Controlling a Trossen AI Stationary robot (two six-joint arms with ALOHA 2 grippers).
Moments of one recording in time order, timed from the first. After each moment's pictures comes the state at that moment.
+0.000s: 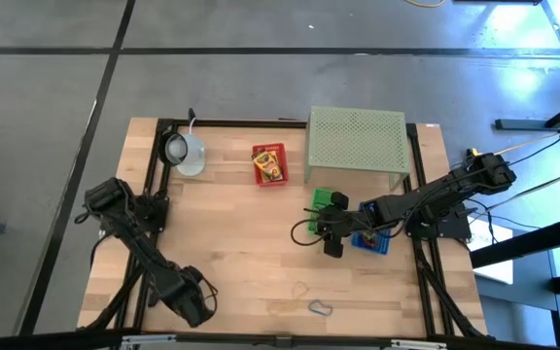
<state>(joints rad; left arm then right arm) -0.90 1.80 1.05 -0.82 0.38 -1.88 0.30 1.45 0.73 -0.16 0.28 0.38</state>
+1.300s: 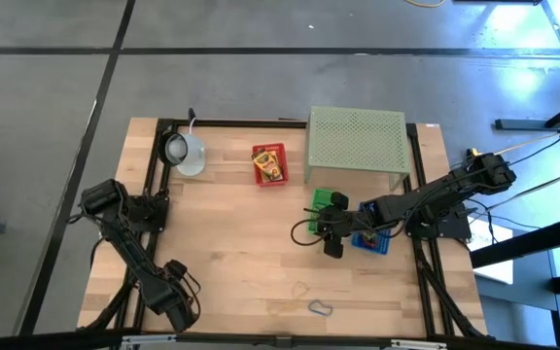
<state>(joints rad) -1.00 1.80 1.07 -1.01 0.39 -2.10 0.30 1.45 0.73 -0.16 0.27 0.38</state>
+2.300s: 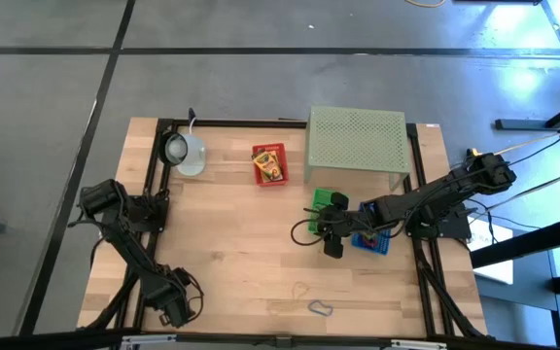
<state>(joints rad) -1.02 1.80 0.93 -0.81 0.49 -1.61 0.30 1.45 0.73 -0.16 0.27 0.38</state>
